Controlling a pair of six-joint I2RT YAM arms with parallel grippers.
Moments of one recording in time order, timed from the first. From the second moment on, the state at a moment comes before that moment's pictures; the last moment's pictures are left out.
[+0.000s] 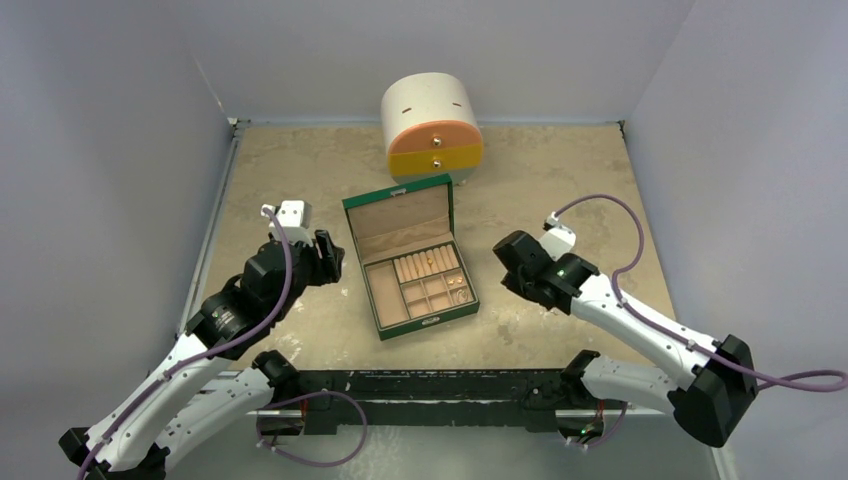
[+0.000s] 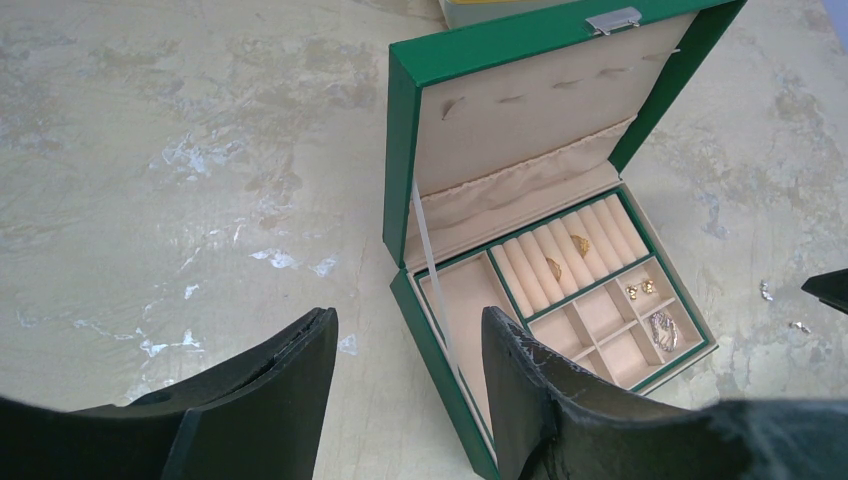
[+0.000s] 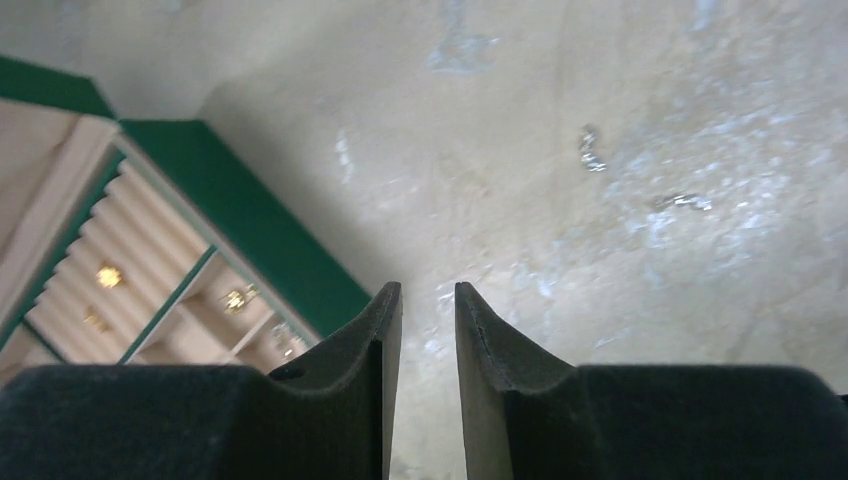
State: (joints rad) left arm -0.70 0.63 0.81 -0.62 -0.43 -0.43; right arm 0.76 1.08 0.83 -0.85 0.53 1.21
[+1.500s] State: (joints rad) left arm -0.70 0.65 0.81 -0.62 -0.44 -0.43; right arm 0.33 1.32 0.65 -0.56 0.37 0.79
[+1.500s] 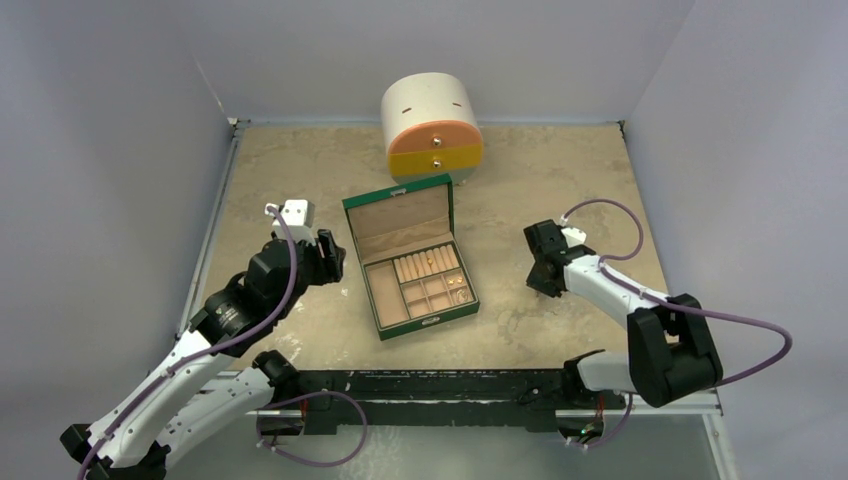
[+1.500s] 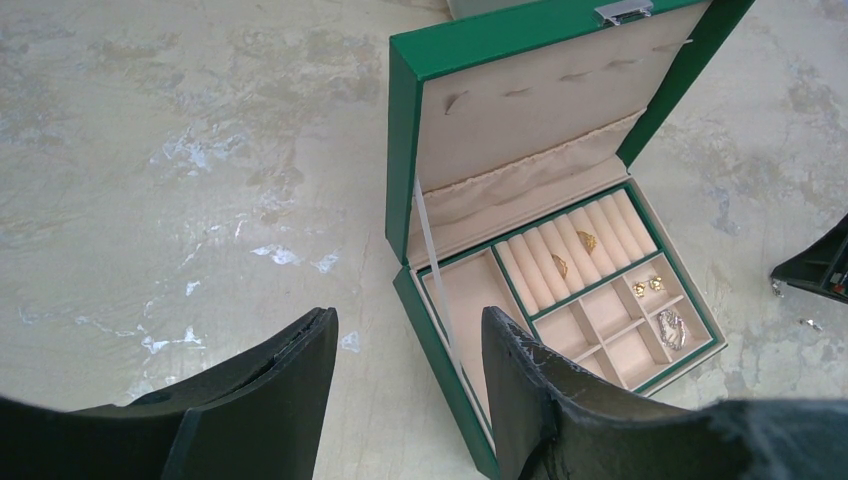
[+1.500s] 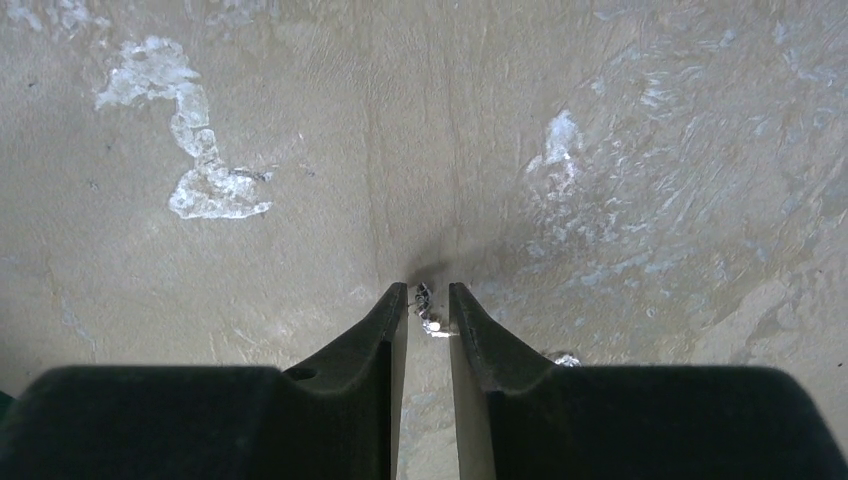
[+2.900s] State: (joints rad) left arm -0.69 0.65 0.81 -0.62 -0.44 -0.43; right arm 0.31 1.22 0.70 -0.58 0.32 0.75
